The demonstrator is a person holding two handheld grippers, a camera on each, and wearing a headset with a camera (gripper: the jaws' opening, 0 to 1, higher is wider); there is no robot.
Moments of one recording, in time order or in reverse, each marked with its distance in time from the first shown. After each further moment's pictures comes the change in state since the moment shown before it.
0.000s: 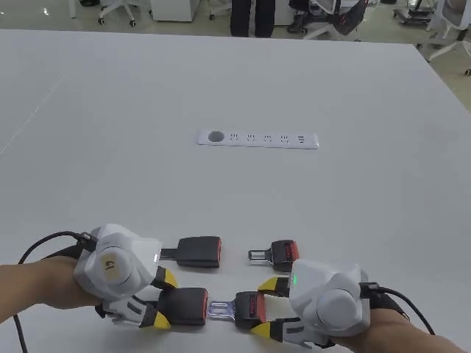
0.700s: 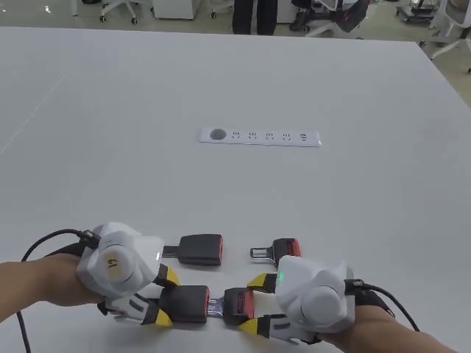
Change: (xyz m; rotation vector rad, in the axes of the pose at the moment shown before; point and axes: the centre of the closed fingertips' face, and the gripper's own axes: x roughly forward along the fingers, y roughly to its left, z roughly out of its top) left arm 0.000 -0.001 0.001 0.003 0.004 0.002; right arm 0.011 0.003 0.017 -0.017 -0.012 0.002
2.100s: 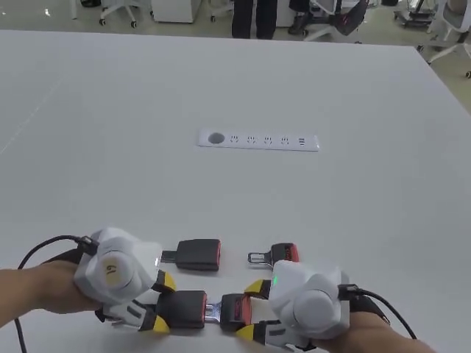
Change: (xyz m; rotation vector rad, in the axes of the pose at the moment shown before) left arm 0.001 -0.001 0.001 -0.014 0.006 0.003; right arm 0.001 0.002 -0.002 0.040 0.015 0.004
